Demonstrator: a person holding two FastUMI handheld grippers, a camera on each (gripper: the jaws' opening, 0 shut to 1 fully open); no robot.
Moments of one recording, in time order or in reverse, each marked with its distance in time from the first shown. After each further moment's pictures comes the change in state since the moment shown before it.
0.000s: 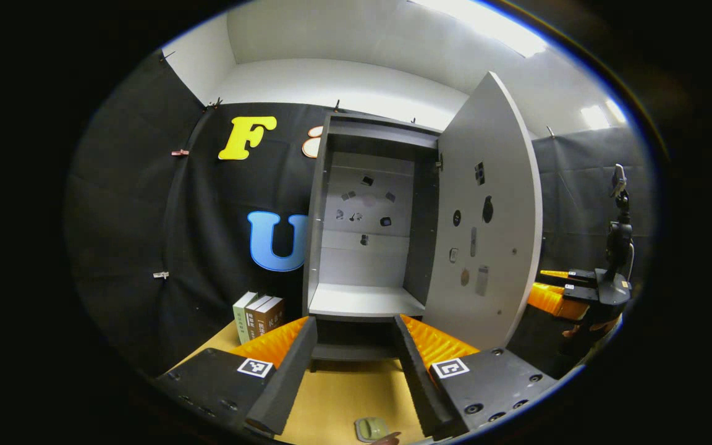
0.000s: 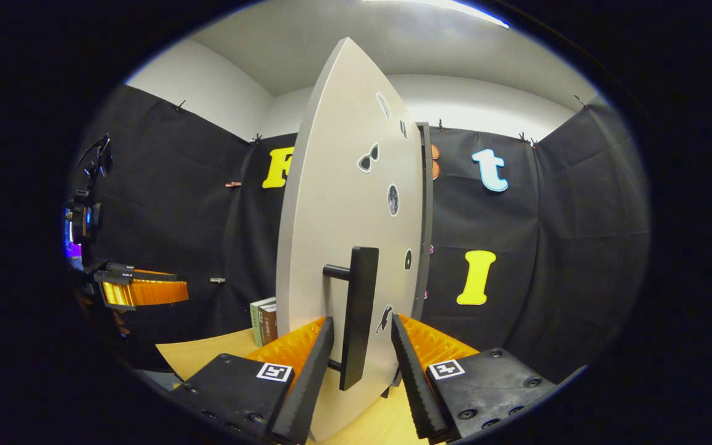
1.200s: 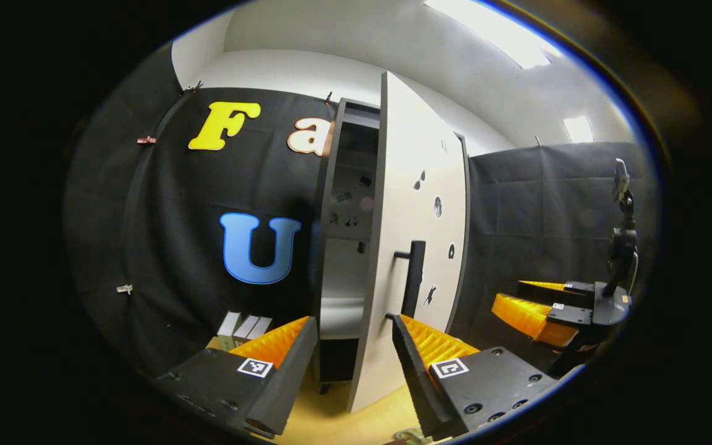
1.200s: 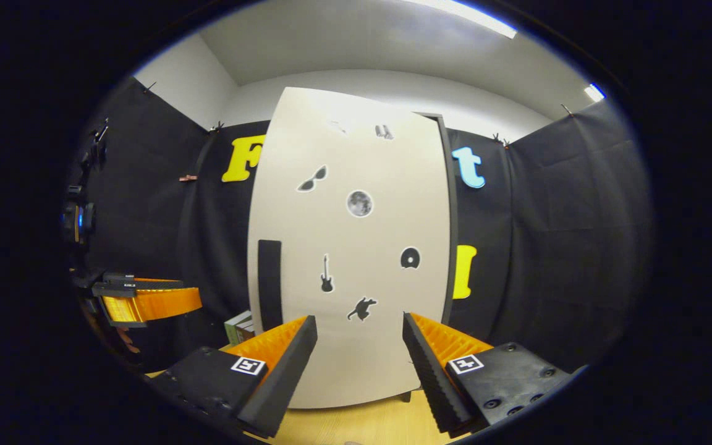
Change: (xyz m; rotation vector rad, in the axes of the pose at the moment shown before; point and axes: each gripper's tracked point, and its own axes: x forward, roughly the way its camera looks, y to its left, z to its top) left arm 0.093 0.077 0.022 -0.027 -0.020 -0.182; right arm 0.085 0.071 -0.006 -0.011 -0.031 -0.281
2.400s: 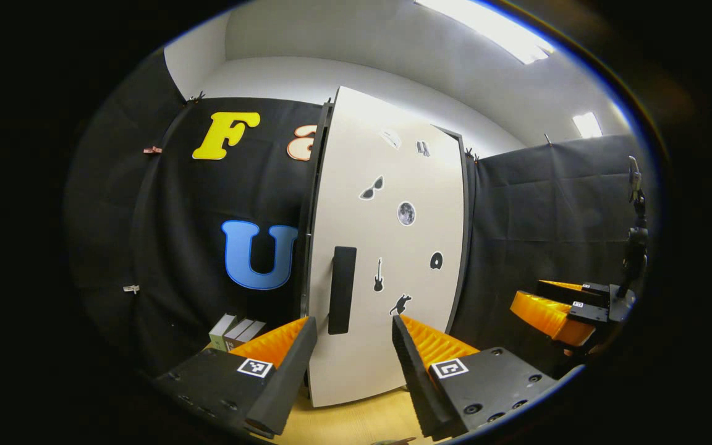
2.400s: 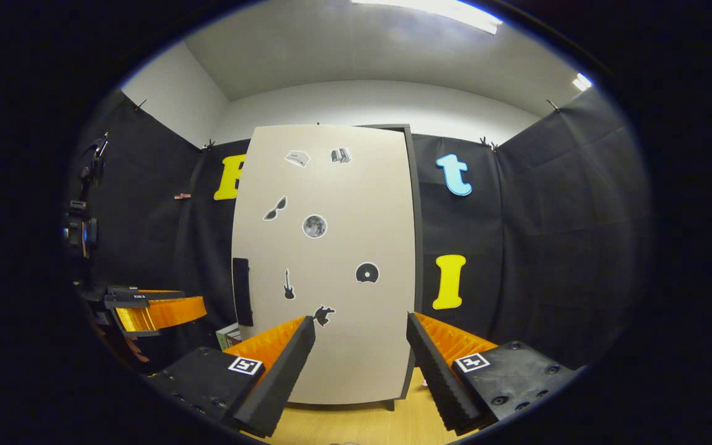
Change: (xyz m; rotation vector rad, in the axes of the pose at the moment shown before) left arm 0.019 -0.053 0.005 0.023 -0.020 0.097; right arm -0.008 -0.056 0.014 0.049 -0.032 0.067
